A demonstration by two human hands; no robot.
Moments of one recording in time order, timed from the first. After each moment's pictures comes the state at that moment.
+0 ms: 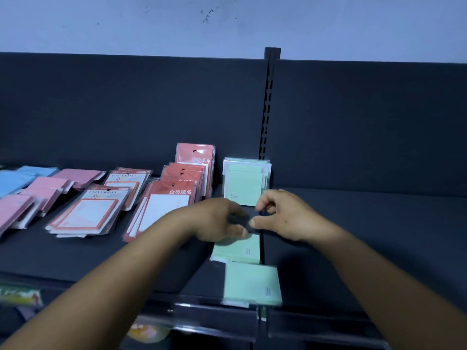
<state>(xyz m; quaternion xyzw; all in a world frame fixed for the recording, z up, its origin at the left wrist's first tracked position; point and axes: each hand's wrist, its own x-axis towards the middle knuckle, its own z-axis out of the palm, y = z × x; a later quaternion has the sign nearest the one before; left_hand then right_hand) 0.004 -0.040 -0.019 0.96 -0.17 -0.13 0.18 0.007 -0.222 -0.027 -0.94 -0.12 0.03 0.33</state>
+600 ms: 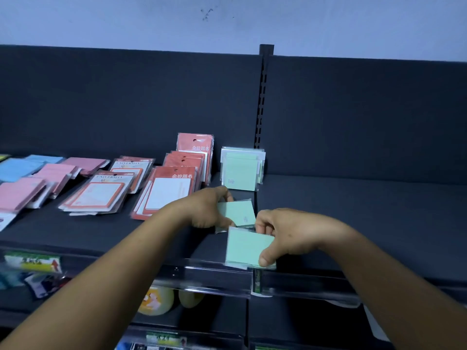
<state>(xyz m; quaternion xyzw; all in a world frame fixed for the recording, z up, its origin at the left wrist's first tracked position) -0.014 -0.030 -0.041 0.94 -0.13 -0.12 0.30 -0.058 -0.229 -0.020 -0.95 -0.18 0.20 0.16</state>
